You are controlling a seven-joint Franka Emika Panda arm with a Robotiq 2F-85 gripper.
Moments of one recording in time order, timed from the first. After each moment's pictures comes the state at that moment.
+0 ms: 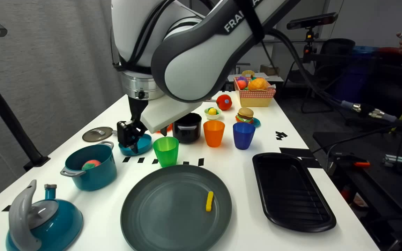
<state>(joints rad) 0.17 0.76 -0.24 -1.55 -0.11 2.48 0.72</state>
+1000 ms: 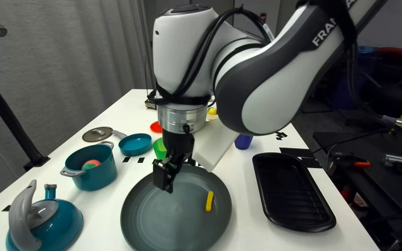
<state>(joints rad) 0.22 0.60 -0.16 -1.92 -0.11 2.63 0.64</state>
